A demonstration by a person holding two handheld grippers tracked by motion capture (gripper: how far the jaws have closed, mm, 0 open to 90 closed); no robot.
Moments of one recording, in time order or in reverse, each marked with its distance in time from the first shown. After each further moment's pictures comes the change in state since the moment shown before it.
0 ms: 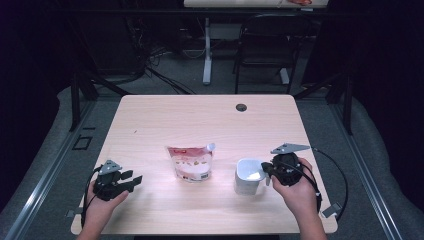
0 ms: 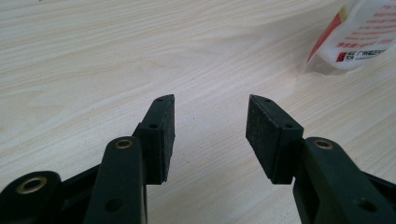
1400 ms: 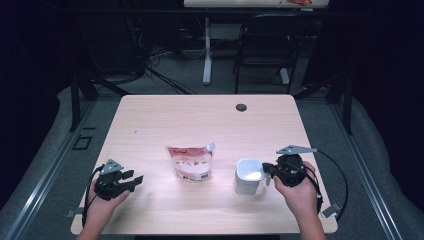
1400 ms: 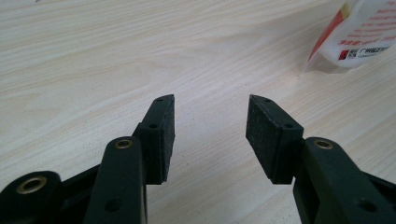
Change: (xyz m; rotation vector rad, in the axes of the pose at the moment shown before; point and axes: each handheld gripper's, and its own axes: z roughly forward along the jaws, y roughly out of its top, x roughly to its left) left arm -0.001 0.001 0.003 0.006 0.002 0.009; right arm -0.009 -0.010 0.002 -0.052 0.045 0.089
